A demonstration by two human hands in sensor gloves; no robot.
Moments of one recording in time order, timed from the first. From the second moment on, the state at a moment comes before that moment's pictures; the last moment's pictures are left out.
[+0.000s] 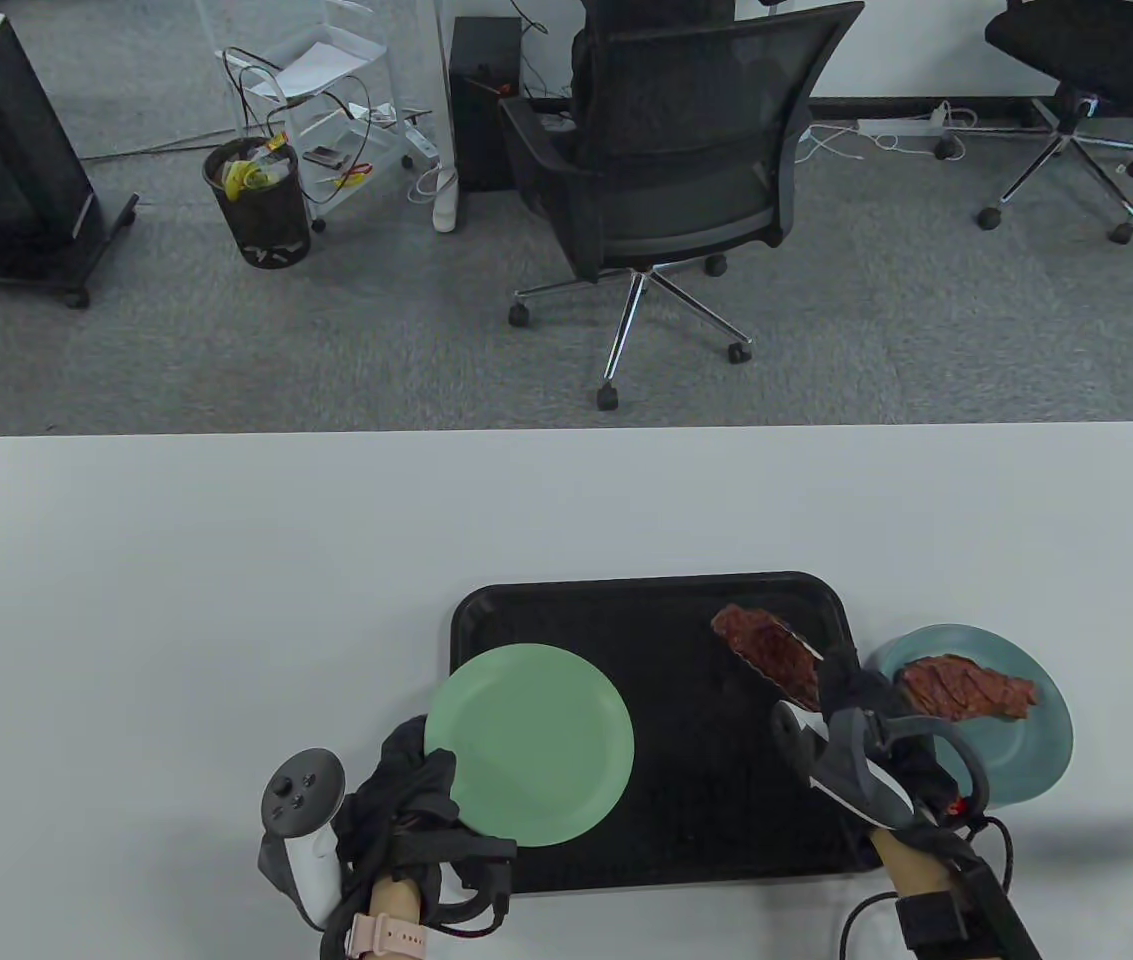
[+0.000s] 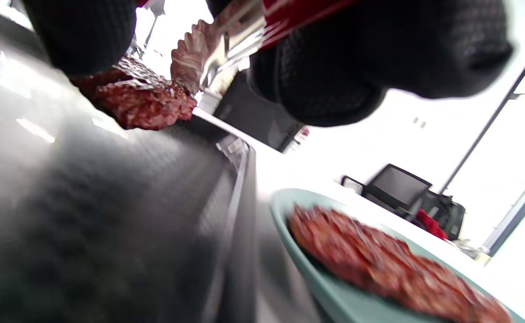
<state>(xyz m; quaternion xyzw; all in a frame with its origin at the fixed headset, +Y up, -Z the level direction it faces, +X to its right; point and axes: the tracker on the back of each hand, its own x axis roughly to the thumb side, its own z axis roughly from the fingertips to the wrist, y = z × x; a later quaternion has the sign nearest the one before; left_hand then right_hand) -0.194 -0.749 -0.223 -0.09 0.22 0.63 0.74 0.197 -0.718 -0.263 0.01 0.06 -0.98 0.20</state>
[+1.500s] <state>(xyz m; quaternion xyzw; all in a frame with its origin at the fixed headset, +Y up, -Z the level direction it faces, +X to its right) -0.250 -0.748 -0.237 -0.04 0.28 0.69 0.67 0.182 -0.696 -0.196 -0.11 0.12 -0.99 -0.01</state>
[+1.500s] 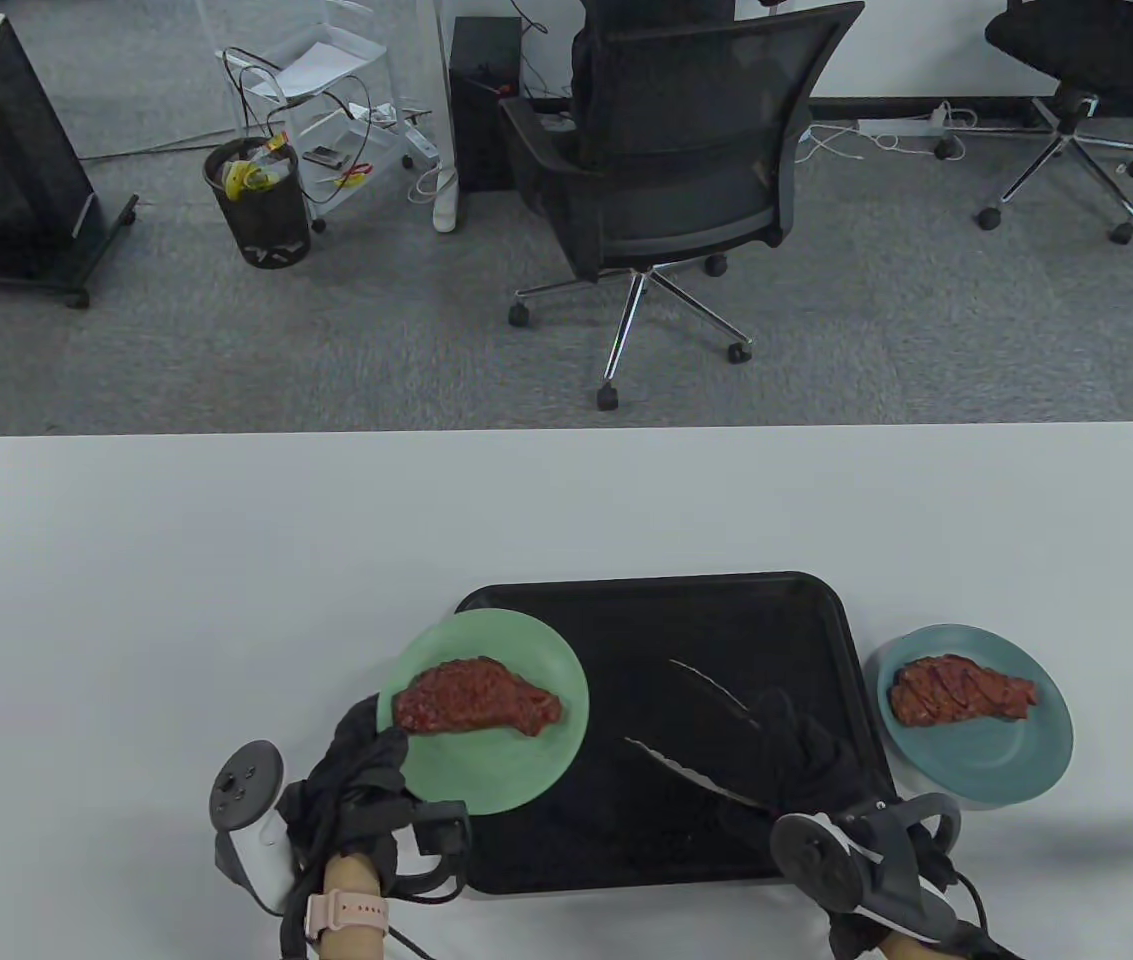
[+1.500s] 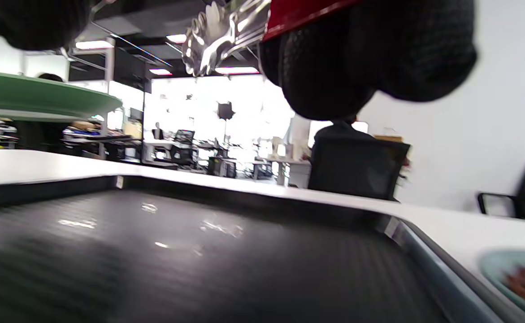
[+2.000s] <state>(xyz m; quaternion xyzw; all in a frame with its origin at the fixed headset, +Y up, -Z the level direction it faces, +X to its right) -0.347 -0.785 -0.247 0.00 0.41 0.63 0.66 0.207 -0.718 -0.217 -0.04 0.05 -1.00 -0.02</state>
